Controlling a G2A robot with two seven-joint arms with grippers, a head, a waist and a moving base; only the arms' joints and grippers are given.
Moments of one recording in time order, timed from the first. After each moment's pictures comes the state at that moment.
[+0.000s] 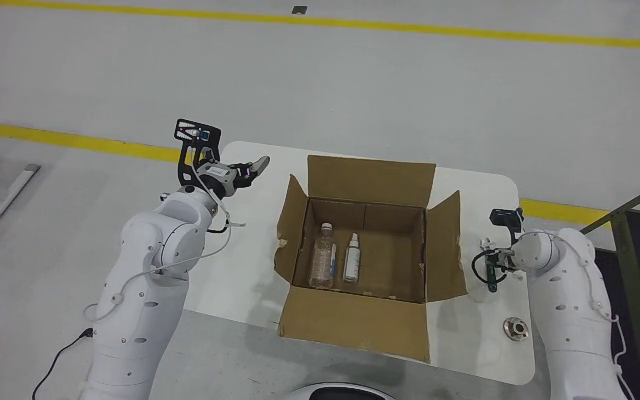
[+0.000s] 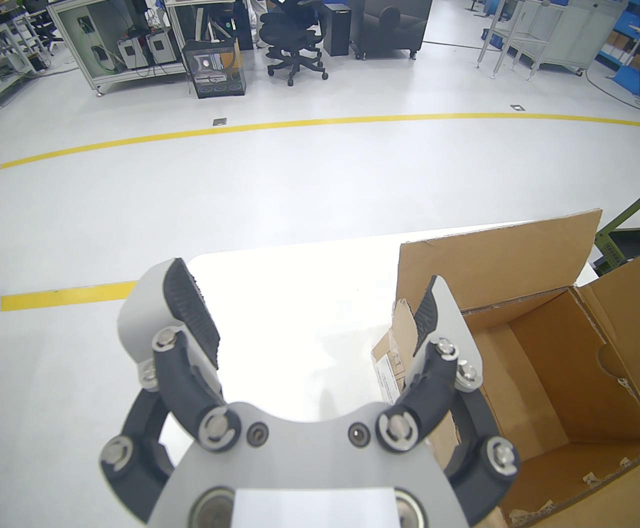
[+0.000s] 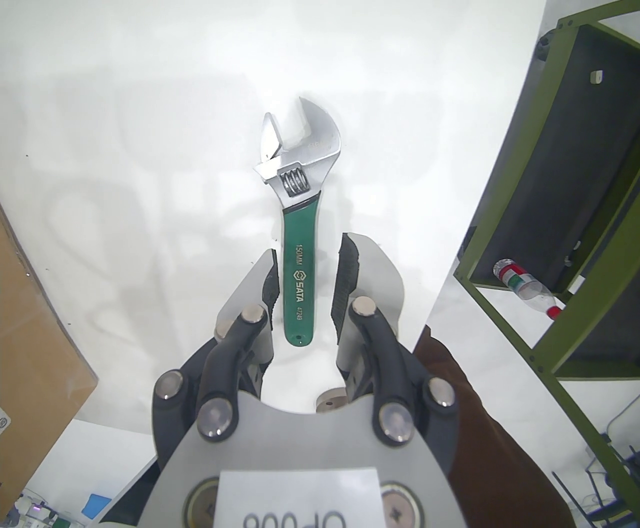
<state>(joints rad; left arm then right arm) 0.94 -1.25 -1.37 -1.68 1.11 -0.10 -0.58 -0.90 -1.18 1.67 -1.07 -1.28 -0.09 1.23</state>
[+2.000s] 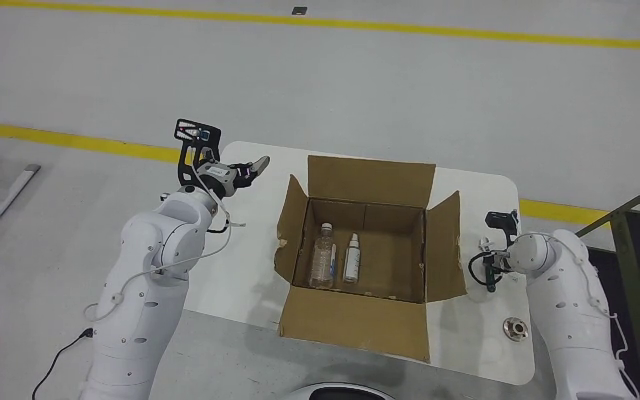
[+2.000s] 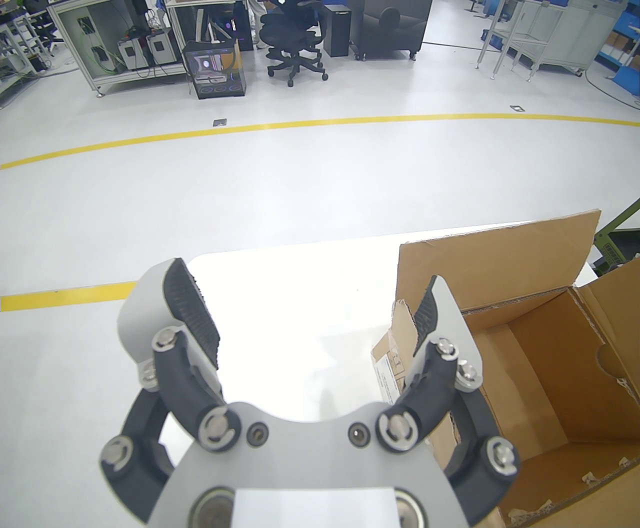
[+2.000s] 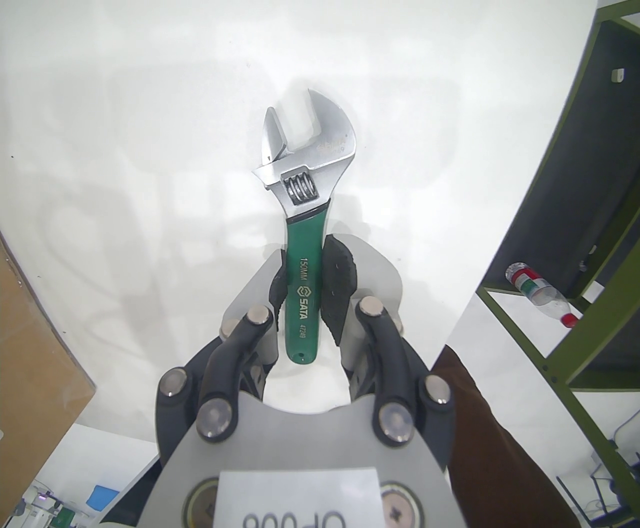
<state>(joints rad) 0.94 -1.25 -1.37 -1.68 1.11 -0.10 -0.58 -0.88 -1.15 1.58 -0.98 -1.18 -0.08 1.17</state>
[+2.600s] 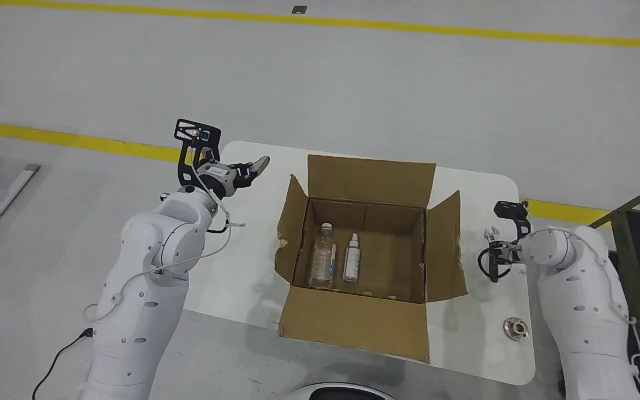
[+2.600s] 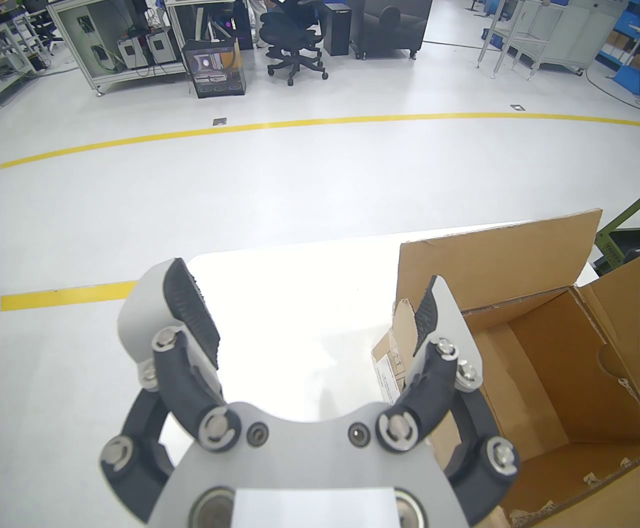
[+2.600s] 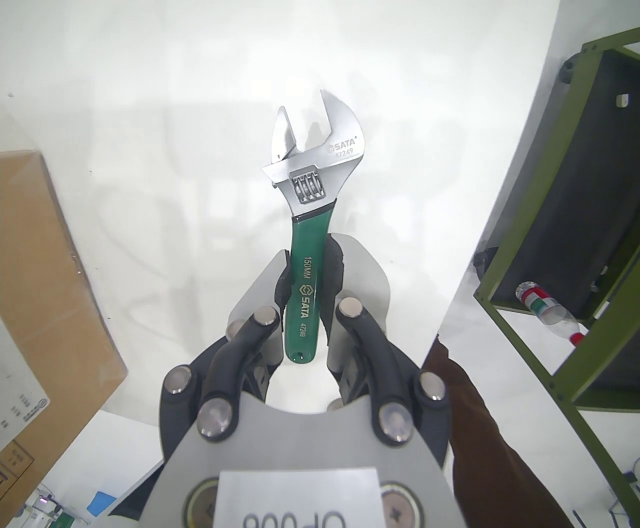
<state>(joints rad) 0.94 -1.25 -1.37 -1.68 1.11 -0.10 -0.58 -0.92 -1.12 1.65 -1.14 -1.09 -0.10 1.22</state>
